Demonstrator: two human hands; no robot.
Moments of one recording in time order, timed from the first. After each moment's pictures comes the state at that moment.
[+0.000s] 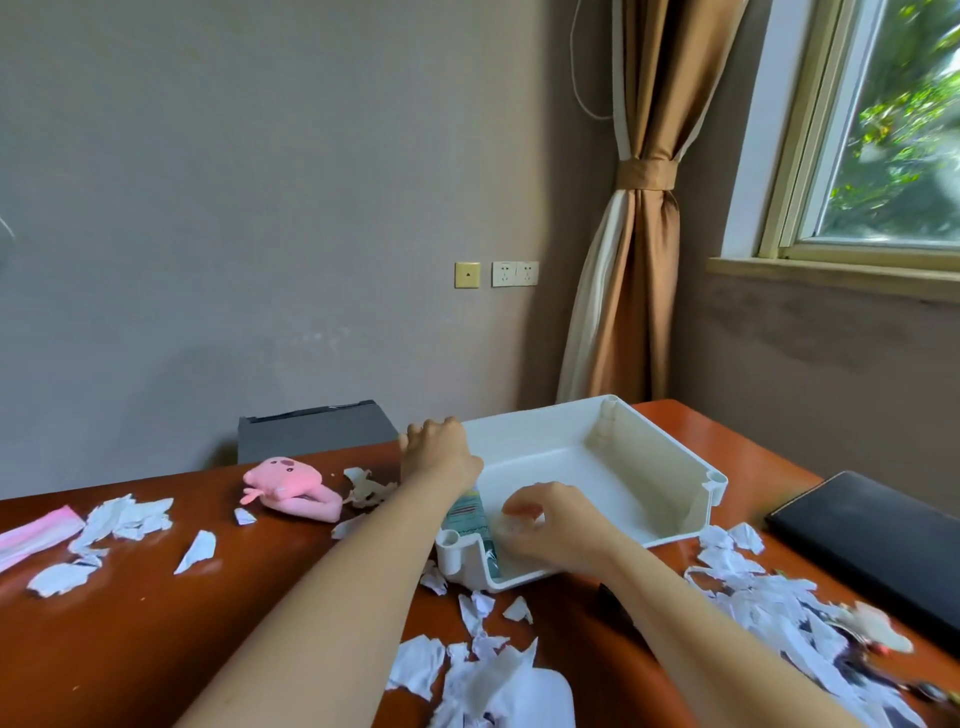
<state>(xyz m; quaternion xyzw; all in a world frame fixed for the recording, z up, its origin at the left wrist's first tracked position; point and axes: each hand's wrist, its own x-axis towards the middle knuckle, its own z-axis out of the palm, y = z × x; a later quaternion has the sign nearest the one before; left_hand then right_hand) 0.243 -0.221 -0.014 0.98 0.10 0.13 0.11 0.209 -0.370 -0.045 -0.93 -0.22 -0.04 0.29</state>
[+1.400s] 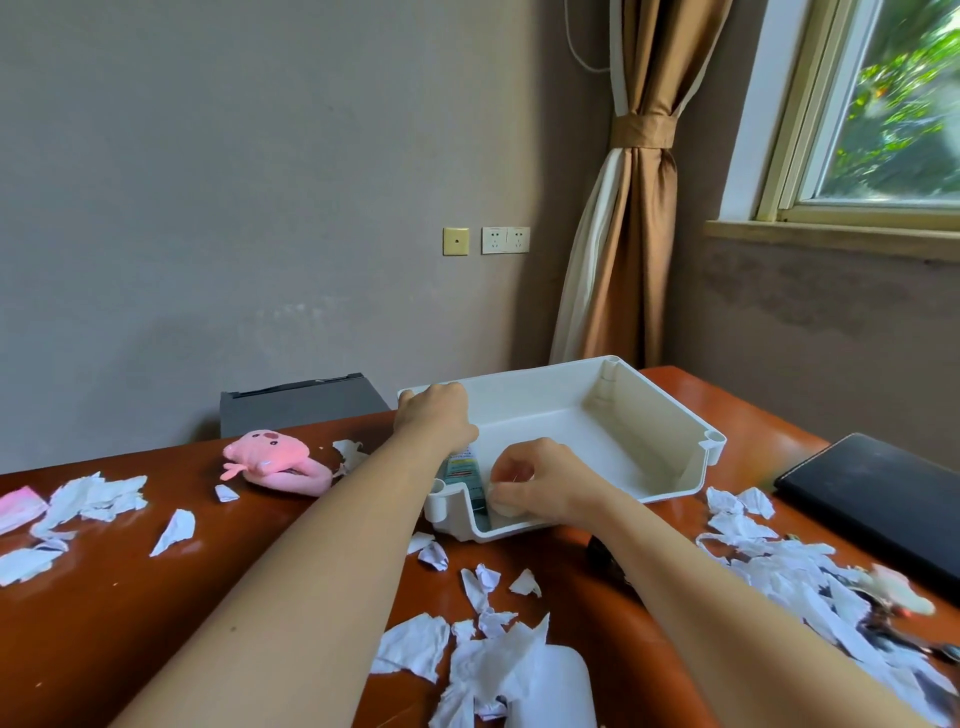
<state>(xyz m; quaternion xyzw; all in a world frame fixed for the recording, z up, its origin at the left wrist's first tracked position) 0.274 -0.207 -0.017 0.99 0.01 0.10 0.07 0.225 -0.356 -0.042 -0.92 -0.19 0.03 0.34</state>
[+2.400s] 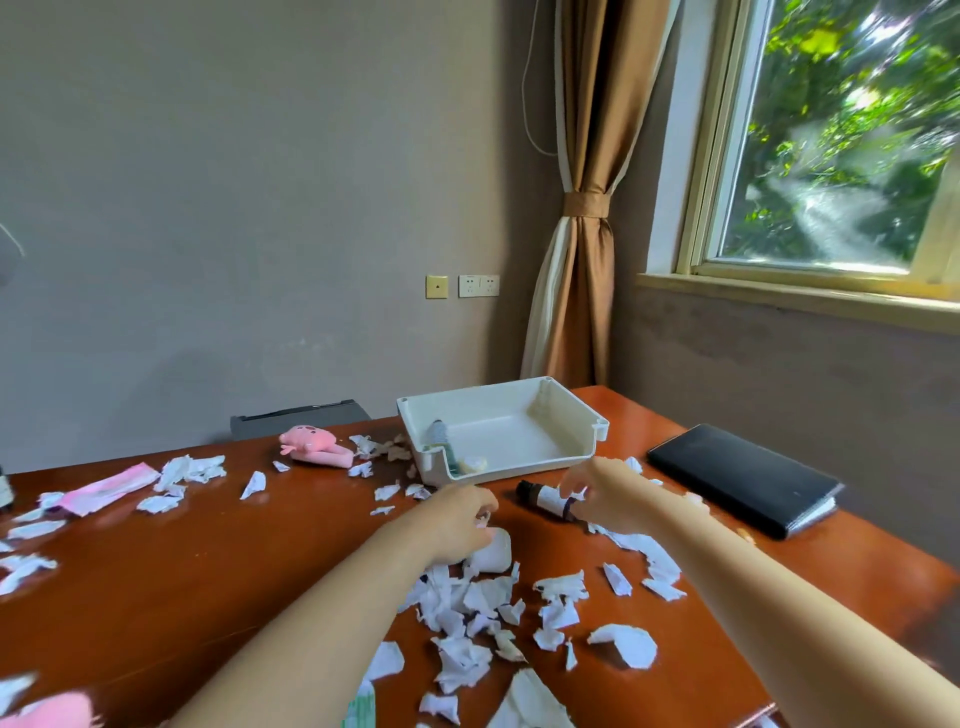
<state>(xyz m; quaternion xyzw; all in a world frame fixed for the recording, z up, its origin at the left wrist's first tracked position) 0.040 -0.251 -0.005 0.97 -0.14 -0.06 0.18 0.065 -0.455 0.010 -0.98 -0.14 0.02 0.17</state>
